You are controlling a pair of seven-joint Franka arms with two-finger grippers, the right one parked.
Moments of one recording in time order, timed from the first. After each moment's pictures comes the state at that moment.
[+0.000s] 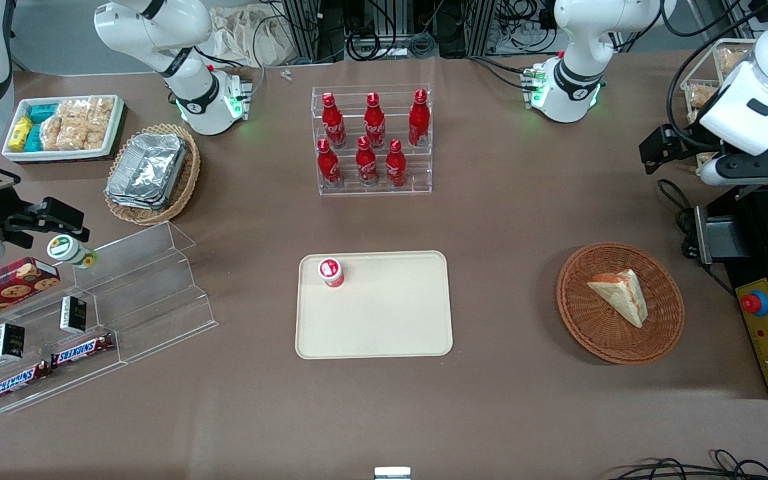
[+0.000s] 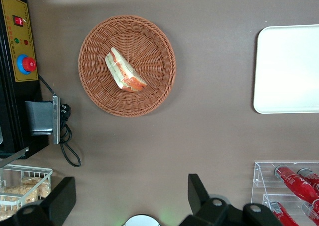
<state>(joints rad) -0.02 0.01 -0.17 -1.44 0.05 1.41 -0.18</state>
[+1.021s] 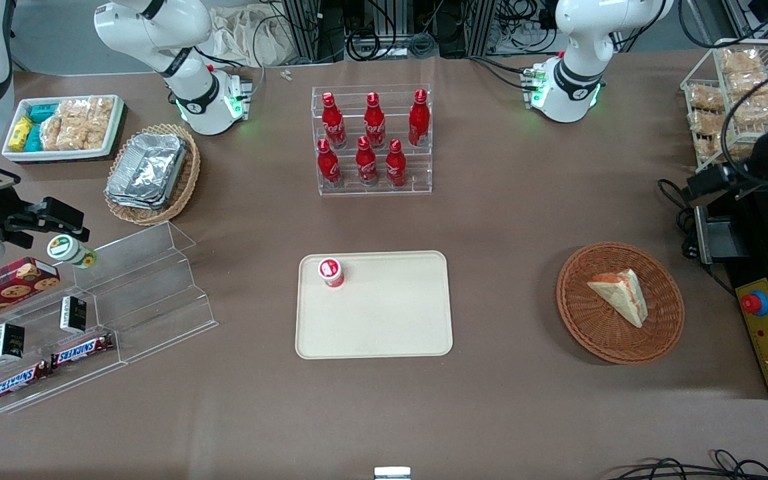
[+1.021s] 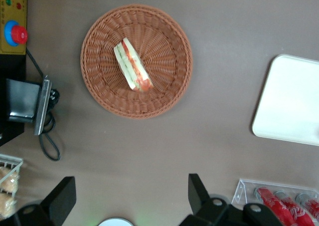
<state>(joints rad) 0.18 0.05 -0.15 -1.56 -0.08 1.53 -0.19</state>
